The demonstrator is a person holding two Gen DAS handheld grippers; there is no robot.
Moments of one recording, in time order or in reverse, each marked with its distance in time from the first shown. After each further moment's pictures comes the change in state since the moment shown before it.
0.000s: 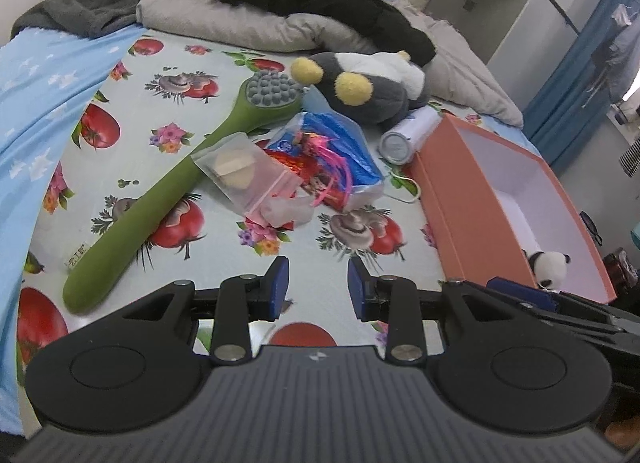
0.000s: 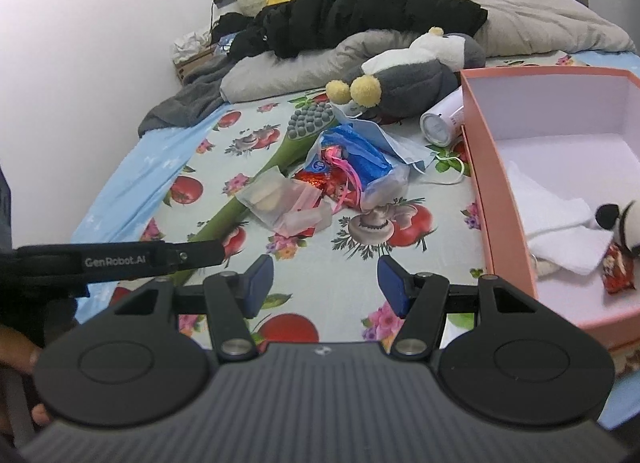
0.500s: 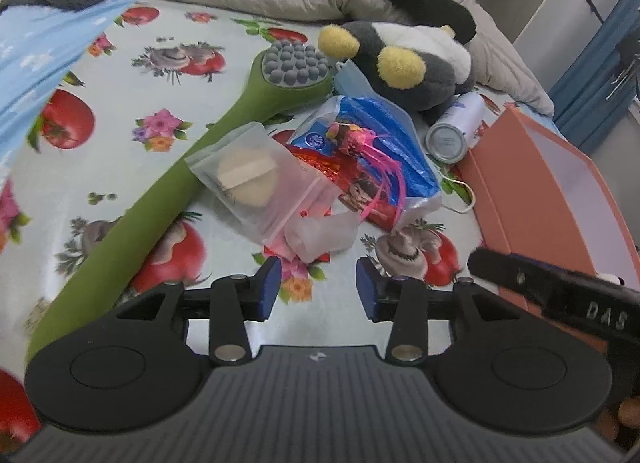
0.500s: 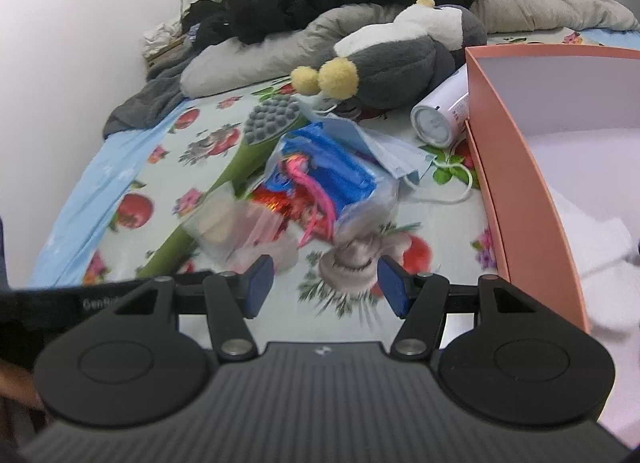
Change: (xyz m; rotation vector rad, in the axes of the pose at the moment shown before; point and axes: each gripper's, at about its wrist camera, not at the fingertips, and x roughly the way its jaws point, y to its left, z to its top) left arm 0.099 0.036 0.038 -0.020 0.079 0.031; right arm 0.096 -0.027 0.040 0.051 0.050 -0.048
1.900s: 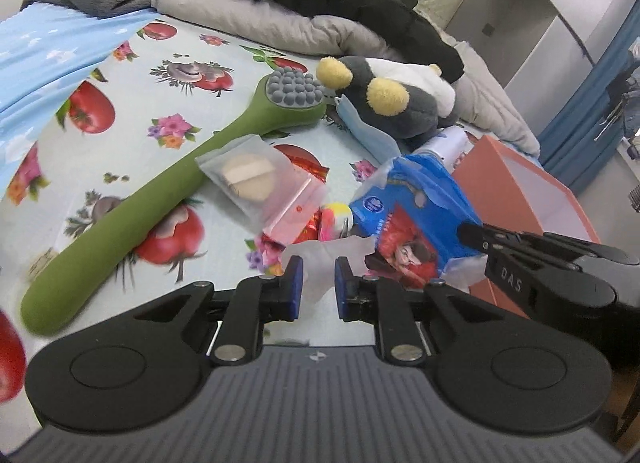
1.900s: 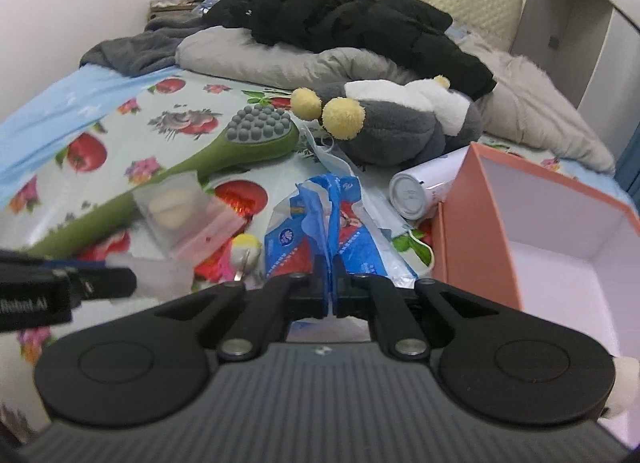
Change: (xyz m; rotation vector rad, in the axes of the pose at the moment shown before) left arm -0.025 -0.001 -0.032 -0.068 -0.127 -0.033; right arm -0.006 0.044 -0.012 -0.395 -0.101 -0.236
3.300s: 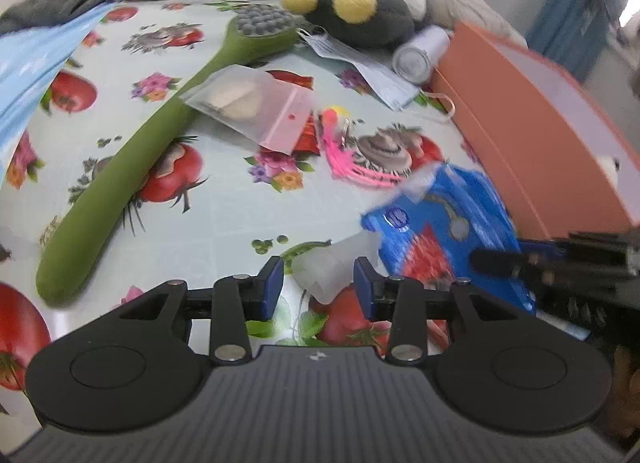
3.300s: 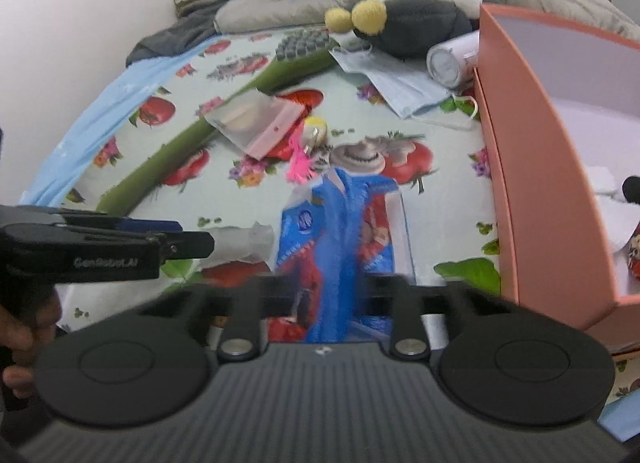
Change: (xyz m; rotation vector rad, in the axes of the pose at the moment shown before) left arm -0.006 -0.002 -0.049 0.228 0.156 0.031; right arm -0.030 -0.013 -0.080 0.221 0.156 0.252
